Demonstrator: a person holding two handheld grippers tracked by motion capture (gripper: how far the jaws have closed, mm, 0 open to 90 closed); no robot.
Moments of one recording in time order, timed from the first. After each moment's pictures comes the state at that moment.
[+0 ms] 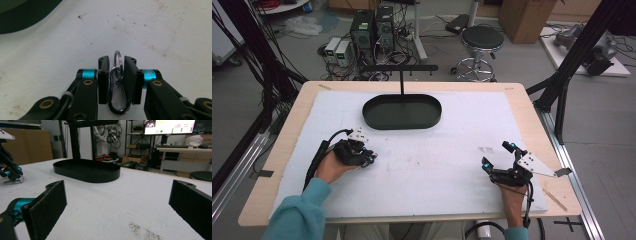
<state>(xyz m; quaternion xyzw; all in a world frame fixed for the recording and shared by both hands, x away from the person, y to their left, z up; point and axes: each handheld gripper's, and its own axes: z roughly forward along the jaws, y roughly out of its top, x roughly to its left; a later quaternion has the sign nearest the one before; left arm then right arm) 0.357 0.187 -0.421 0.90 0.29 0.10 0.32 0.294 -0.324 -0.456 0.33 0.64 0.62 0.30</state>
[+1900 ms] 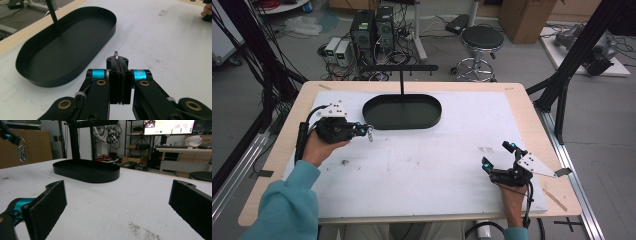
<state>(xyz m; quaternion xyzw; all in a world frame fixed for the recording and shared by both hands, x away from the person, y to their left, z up) 0.373 0.219 -0.346 0.83 0.25 0.14 0.47 0.294 -0.324 -0.456 0.33 0.64 0.62 0.31</state>
